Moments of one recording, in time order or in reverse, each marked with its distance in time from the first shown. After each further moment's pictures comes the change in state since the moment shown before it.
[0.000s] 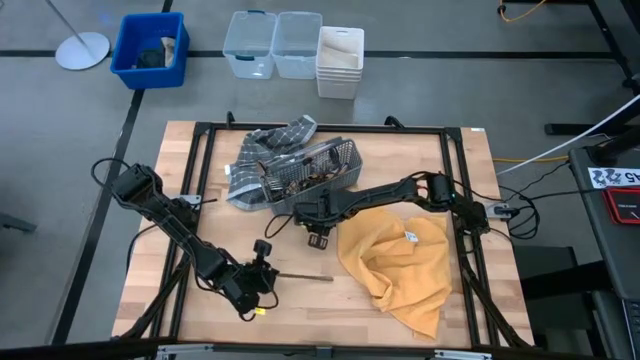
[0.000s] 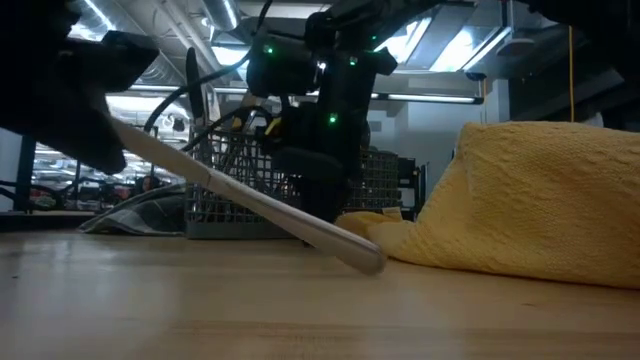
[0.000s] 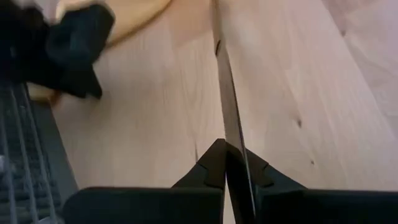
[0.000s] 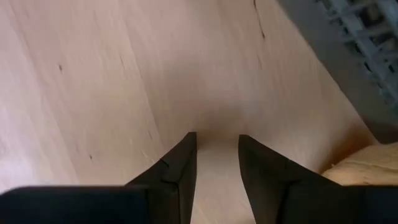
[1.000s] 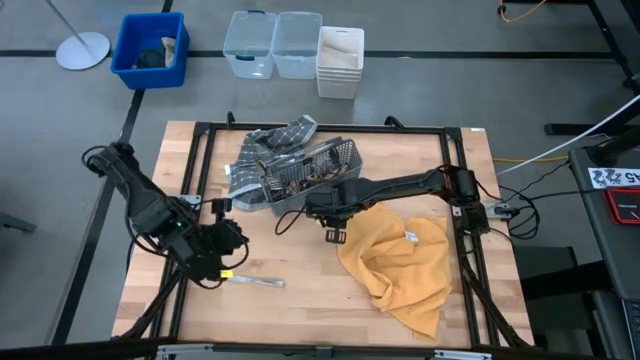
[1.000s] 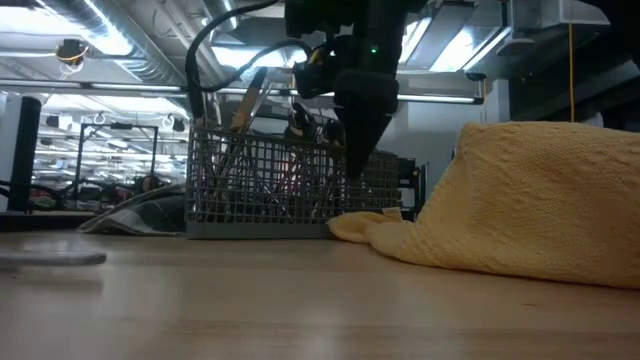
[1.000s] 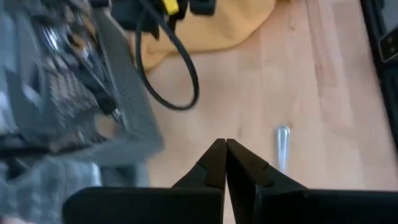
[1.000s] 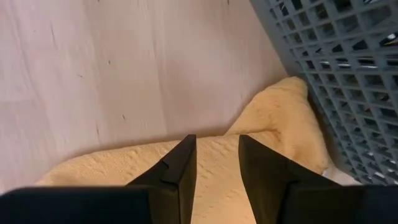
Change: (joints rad) left arm 0.007 -0.339 0.510 -0.872 0.033 -0.331; right arm 0.001 -0.202 -0.006 -0.218 0.010 -0.144
